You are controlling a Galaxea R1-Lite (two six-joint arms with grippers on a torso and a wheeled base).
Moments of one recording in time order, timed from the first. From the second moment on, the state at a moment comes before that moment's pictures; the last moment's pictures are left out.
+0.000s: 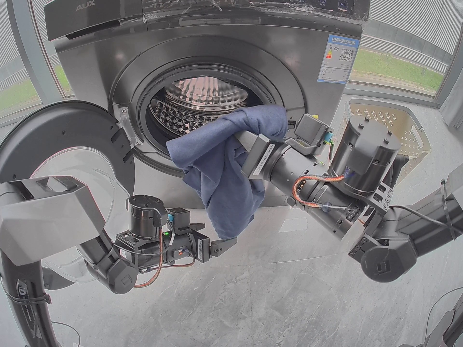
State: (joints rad) left arm -0.48 2.17 -0.69 -1.12 -0.32 -0.13; right arm 0.82 1.90 -0.99 -1.14 -0.15 0.42
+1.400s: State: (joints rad) left arm -0.59 2.15 -0.58 -1.37 -0.28 -0.13; right arm 0.80 1.90 -0.95 -1.18 -0.16 0.41
